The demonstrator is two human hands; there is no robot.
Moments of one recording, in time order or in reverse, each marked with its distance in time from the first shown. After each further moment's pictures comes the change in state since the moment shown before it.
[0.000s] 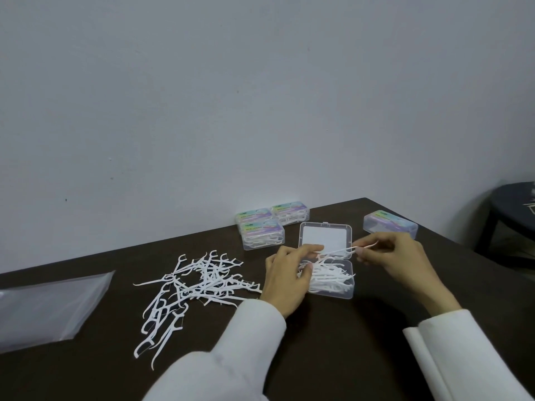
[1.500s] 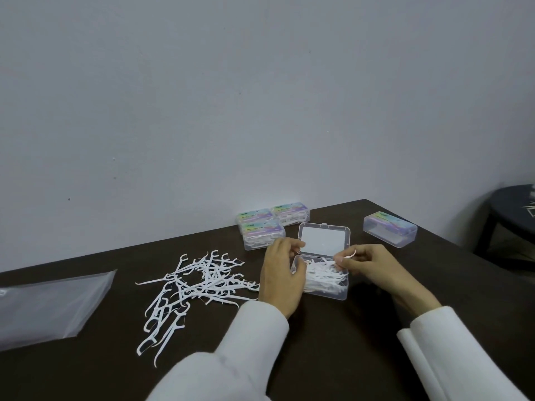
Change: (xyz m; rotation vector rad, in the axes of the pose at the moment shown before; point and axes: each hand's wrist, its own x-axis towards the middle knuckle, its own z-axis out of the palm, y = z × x) left_hand -0.008 0.008 -0.004 -0.122 0.269 -0.011; right_hand 0.003 0.001 0.021 0.161 -0.261 0.173
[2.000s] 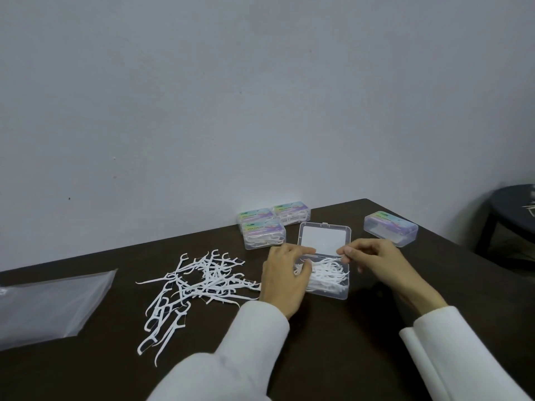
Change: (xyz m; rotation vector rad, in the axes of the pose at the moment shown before) left_hand 0.000 -0.003 0.000 0.121 -0.113 0.013; right_hand 0.000 0.000 -0.006 -0.046 0.062 -0.128
